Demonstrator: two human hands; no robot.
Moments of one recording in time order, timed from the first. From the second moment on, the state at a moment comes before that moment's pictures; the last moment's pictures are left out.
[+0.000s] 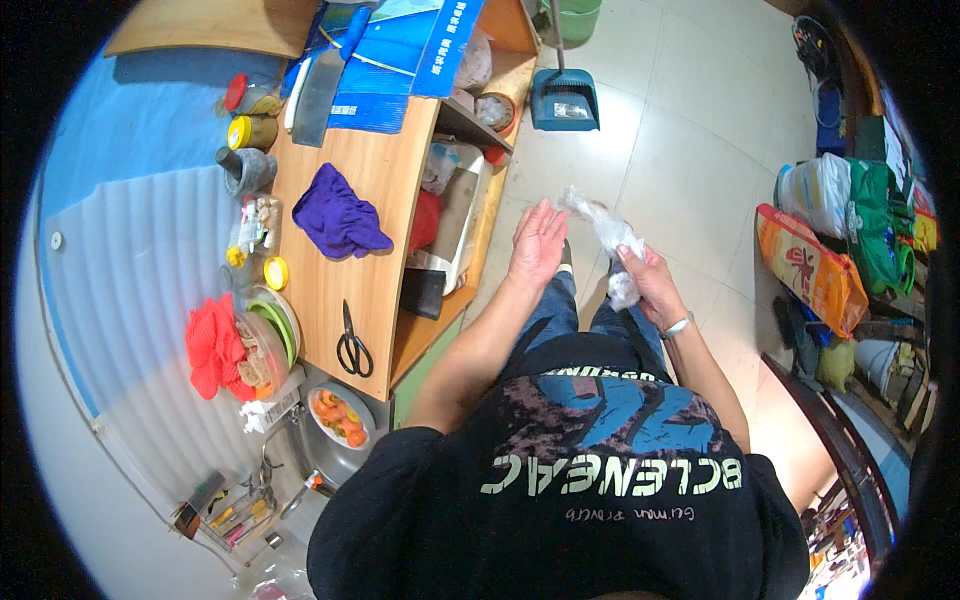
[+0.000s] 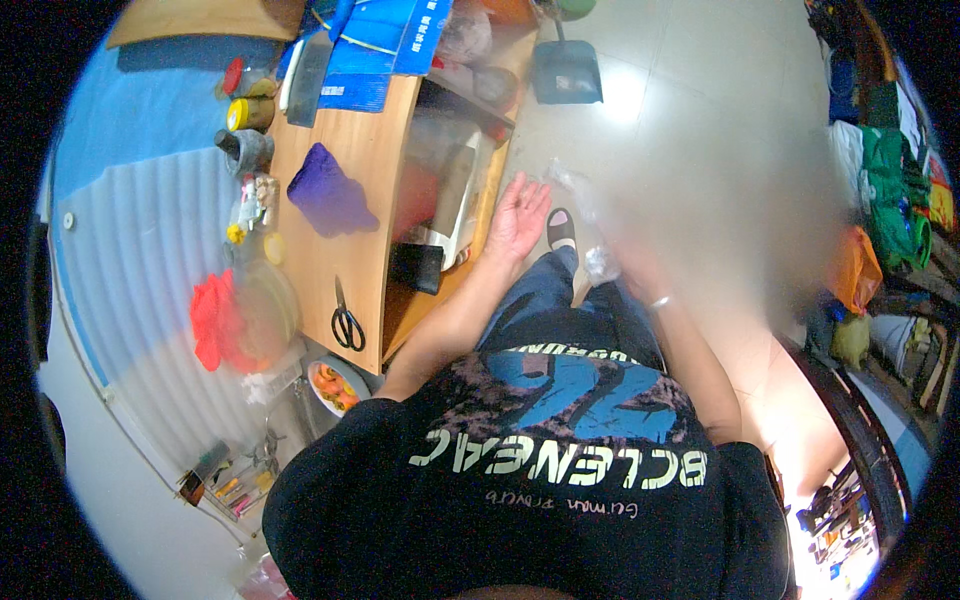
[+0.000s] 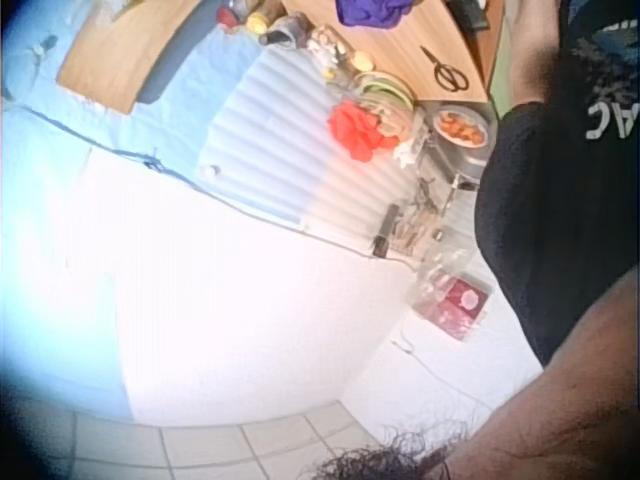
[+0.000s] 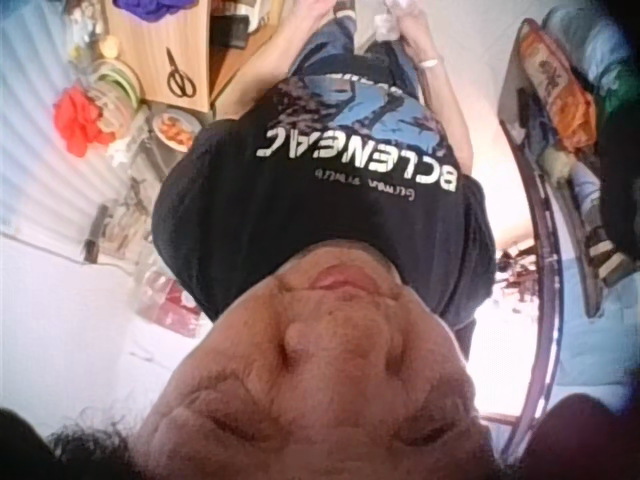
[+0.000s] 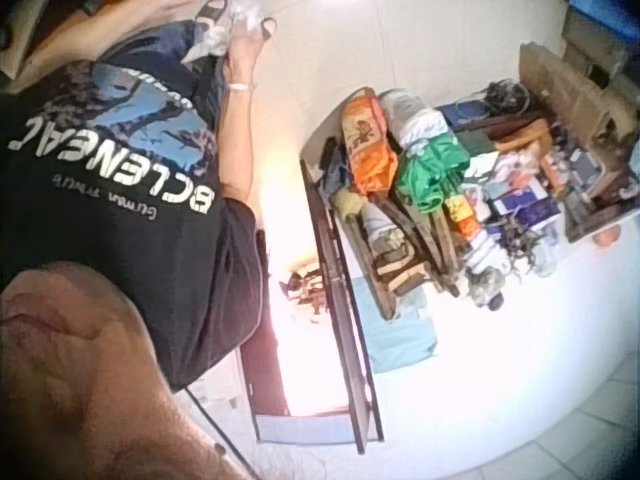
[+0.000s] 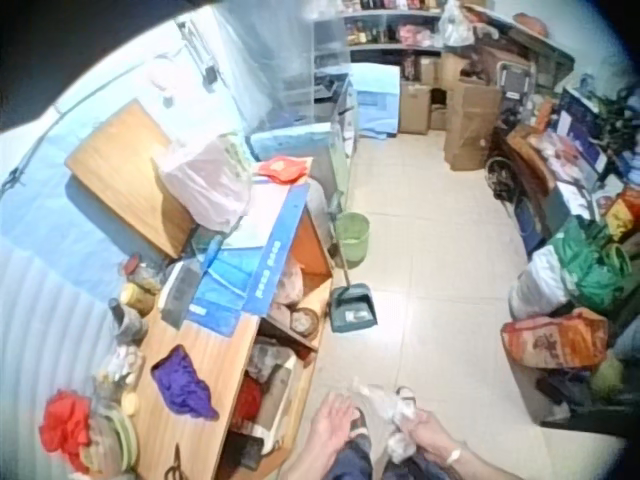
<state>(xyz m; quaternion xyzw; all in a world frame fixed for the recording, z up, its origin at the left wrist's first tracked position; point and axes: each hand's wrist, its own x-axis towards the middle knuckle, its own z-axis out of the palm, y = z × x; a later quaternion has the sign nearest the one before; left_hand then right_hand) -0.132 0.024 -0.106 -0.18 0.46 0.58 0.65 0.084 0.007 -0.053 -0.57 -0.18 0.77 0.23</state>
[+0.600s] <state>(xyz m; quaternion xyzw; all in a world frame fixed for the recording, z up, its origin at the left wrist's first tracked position) -0.083 0.038 -0.061 0.35 0.58 0.30 0.67 0.092 -0.001 -0.069 -0.65 -0.18 0.59 0.45</state>
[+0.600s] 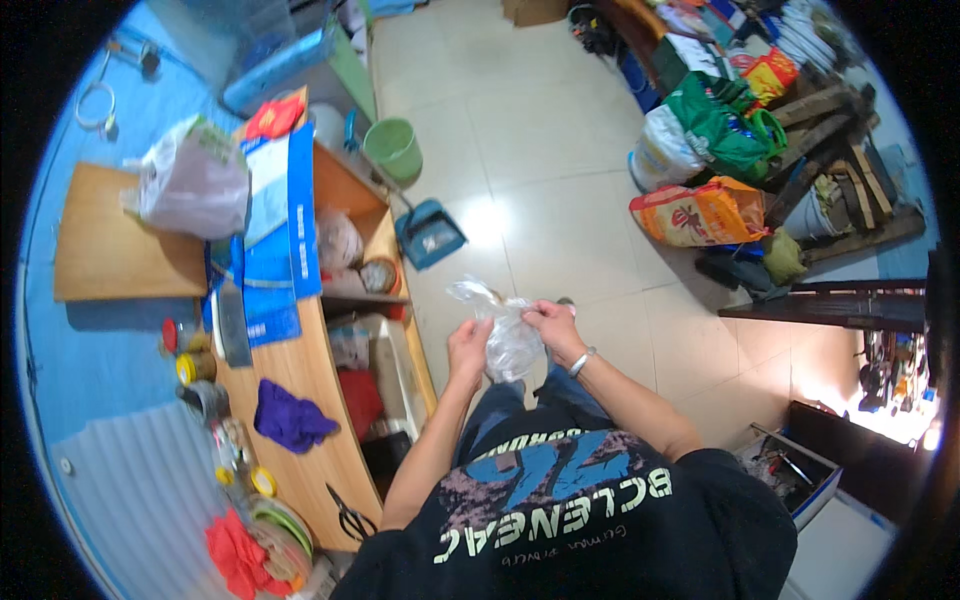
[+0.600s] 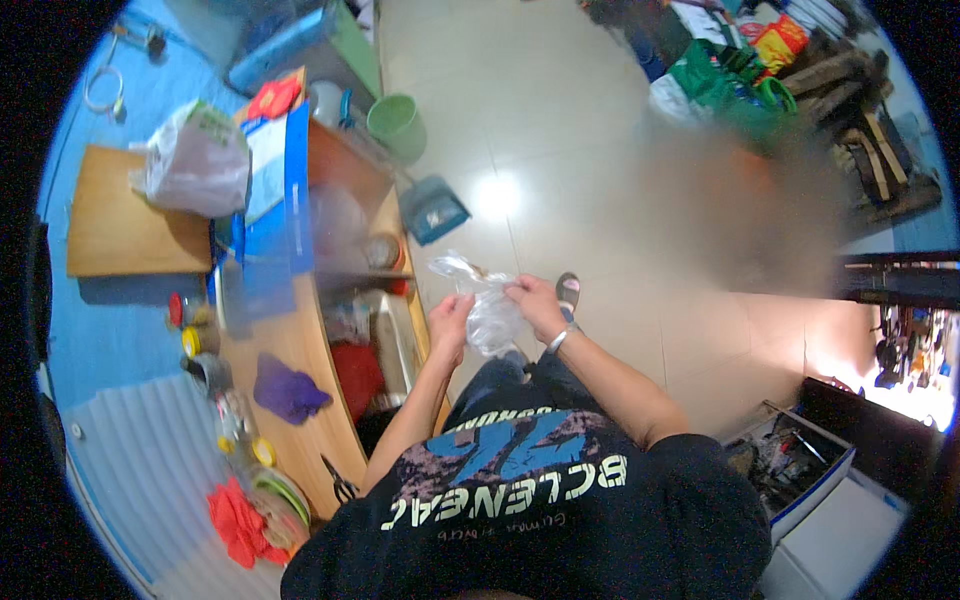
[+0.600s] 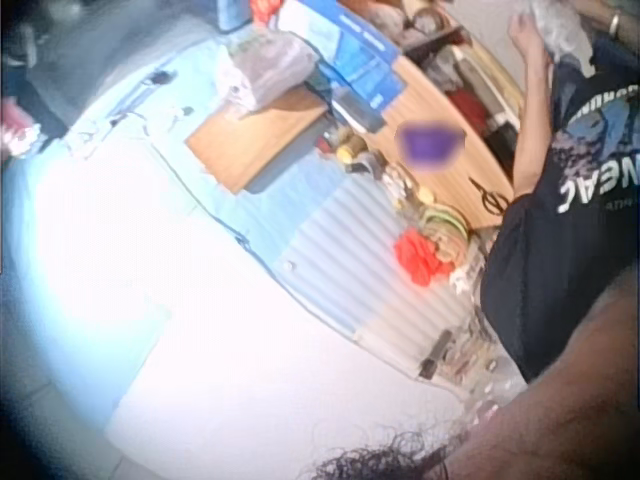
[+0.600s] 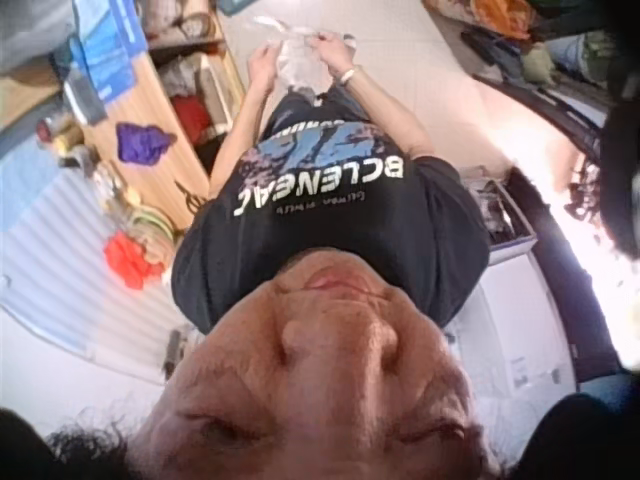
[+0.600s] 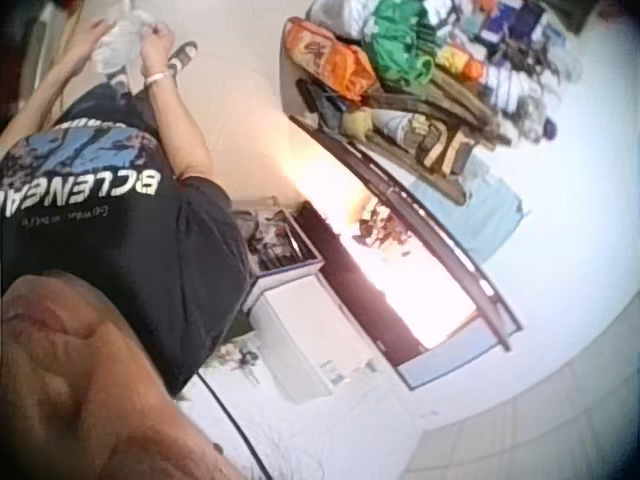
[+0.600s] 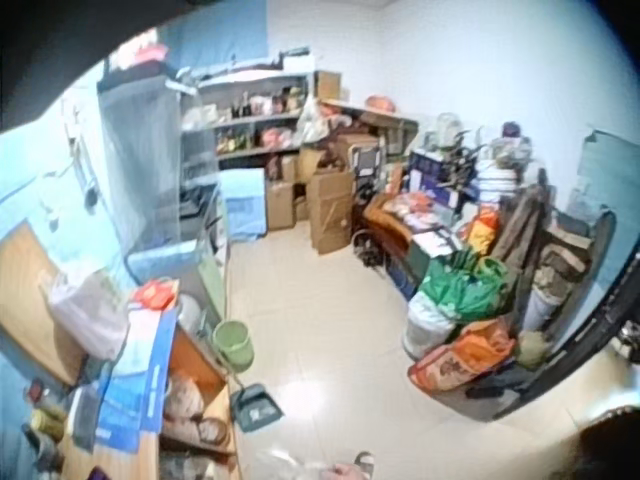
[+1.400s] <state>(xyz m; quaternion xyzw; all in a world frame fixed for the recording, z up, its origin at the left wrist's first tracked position) 0.051 0.108 -0.032 0.25 0.46 0.34 0.78 0.238 -0.019 -0.050 -0.60 -0.01 0.60 0.53</state>
